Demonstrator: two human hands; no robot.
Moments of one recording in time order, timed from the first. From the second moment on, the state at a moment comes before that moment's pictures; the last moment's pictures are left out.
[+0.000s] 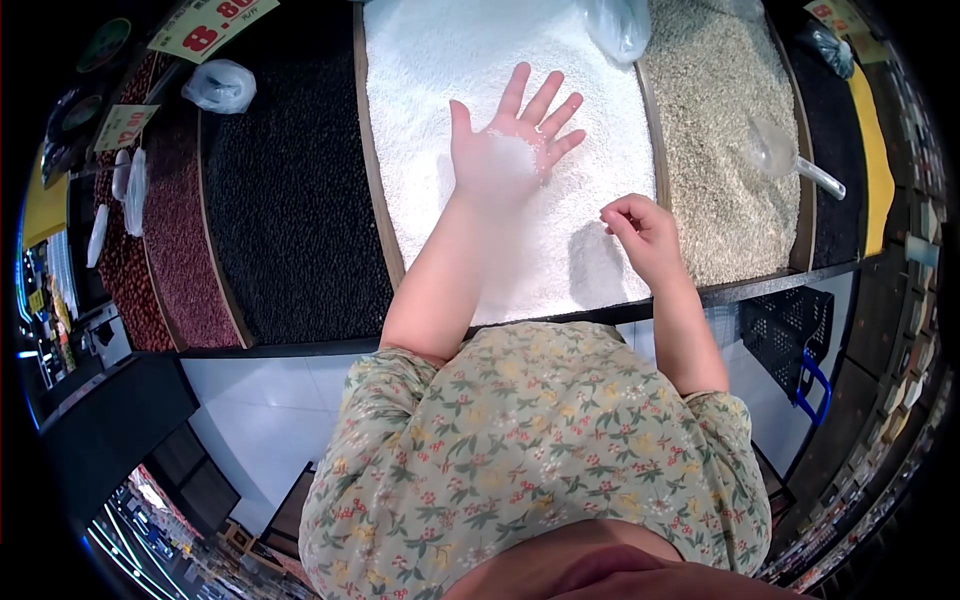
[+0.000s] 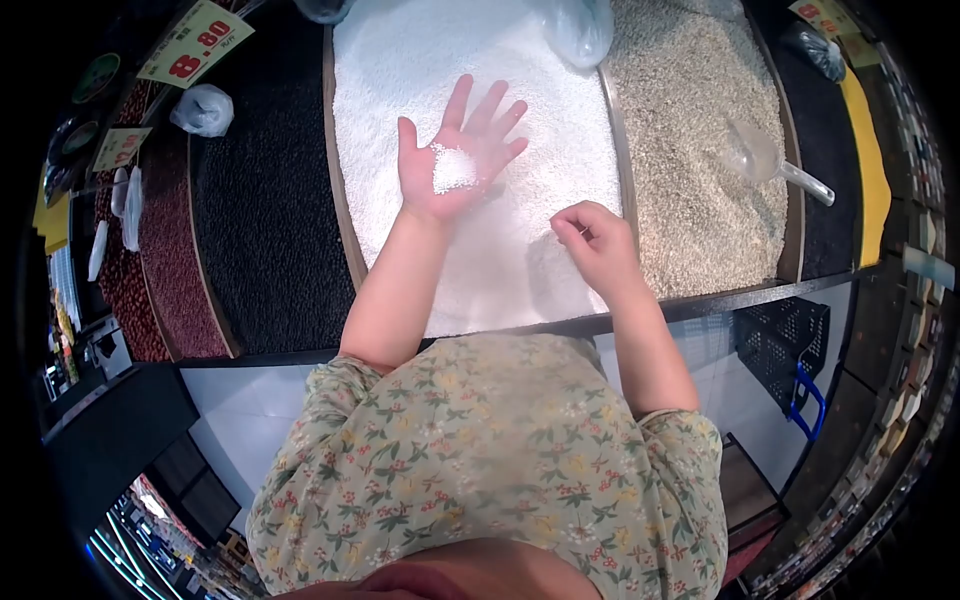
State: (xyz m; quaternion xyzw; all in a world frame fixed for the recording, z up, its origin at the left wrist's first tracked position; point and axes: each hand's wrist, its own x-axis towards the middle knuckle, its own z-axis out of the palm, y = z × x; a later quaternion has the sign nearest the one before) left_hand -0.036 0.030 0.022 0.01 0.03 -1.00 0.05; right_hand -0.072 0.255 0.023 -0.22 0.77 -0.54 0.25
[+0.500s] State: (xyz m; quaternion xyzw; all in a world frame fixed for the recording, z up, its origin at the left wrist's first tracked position) left_hand -0.036 0.022 0.020 -0.01 0.09 -0.99 0.06; right_hand -0.074 0.251 0.025 -0.21 0.78 -0.53 0.25
